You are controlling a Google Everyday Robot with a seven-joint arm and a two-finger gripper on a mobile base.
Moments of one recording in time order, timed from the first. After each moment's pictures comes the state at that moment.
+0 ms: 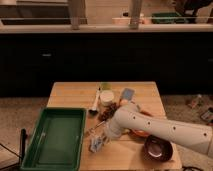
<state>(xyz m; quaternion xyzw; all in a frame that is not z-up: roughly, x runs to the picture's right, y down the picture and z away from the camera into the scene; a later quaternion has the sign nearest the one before) -0.004 0.270 0.748 -0.27 -0.31 -0.27 0.87</state>
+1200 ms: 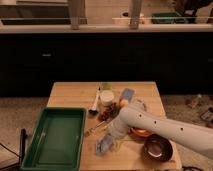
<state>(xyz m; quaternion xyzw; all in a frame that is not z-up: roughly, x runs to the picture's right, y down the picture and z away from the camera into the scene) 0.018 0.262 0.734 -0.27 -0.32 -0.27 0.86</state>
